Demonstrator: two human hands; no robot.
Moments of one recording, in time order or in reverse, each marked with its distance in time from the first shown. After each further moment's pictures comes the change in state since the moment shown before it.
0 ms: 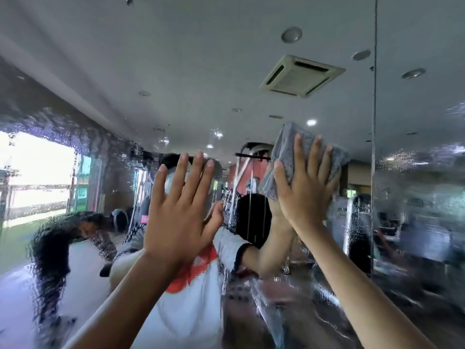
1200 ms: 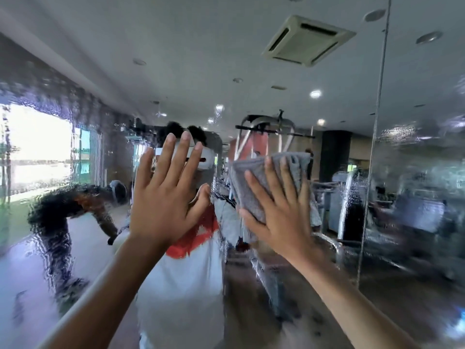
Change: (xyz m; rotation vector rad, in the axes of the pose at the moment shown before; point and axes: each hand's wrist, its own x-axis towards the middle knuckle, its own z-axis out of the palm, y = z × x) left_hand -0.034 -0.007 -0.004 -0.025 0.030 0.008; right_hand -0.101 0.013 0.003 -0.083 -0.086 -0.523
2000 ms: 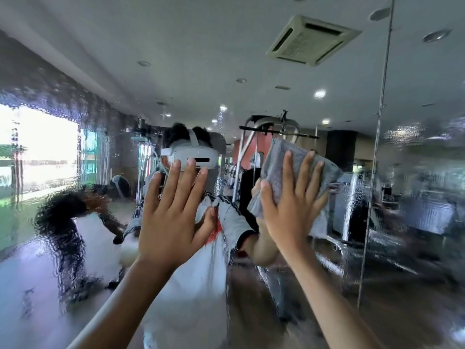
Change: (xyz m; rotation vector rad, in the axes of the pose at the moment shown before) left_hand -0.032 0.014 0.001 0.022 0.010 -0.001; right_hand 0.015 -0.015 0.000 0.114 0.069 0.569
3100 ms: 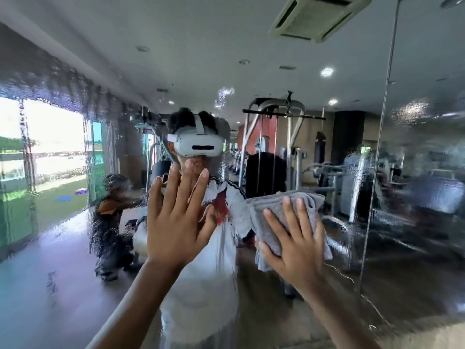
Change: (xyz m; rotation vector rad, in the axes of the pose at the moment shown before) left_hand -0.038 0.009 0.000 -0.024 -0.052 -0.026; right_hand -0.110 0.057 -0.003 -0.069 -0.038 -0.446
